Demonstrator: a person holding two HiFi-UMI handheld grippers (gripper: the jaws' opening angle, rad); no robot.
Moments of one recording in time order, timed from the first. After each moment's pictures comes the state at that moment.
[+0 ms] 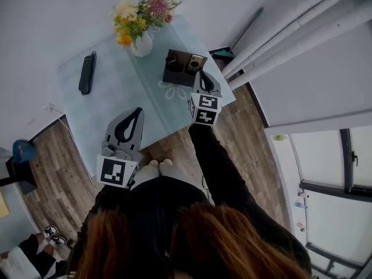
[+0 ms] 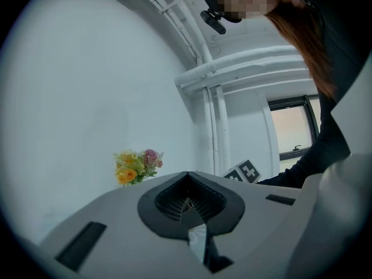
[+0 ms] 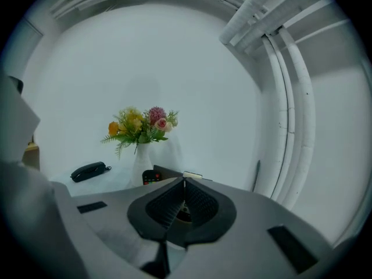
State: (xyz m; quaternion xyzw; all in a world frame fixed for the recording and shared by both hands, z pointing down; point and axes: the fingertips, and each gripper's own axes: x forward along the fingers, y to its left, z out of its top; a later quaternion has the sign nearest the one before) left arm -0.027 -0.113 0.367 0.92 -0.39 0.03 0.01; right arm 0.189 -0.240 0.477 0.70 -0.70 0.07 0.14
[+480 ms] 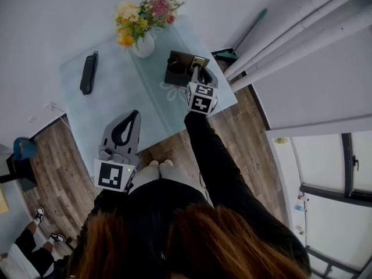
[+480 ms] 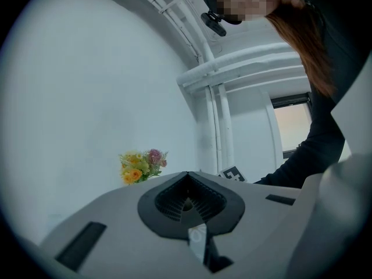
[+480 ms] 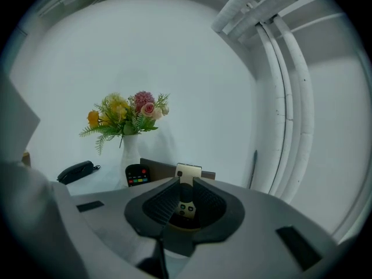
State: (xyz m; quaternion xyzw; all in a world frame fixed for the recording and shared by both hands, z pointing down) left arm -0.036 -0.112 0.364 0.91 -0.41 0.03 0.00; right arm 0.199 -0.281 0.509 0.72 -0.67 0.11 0.14
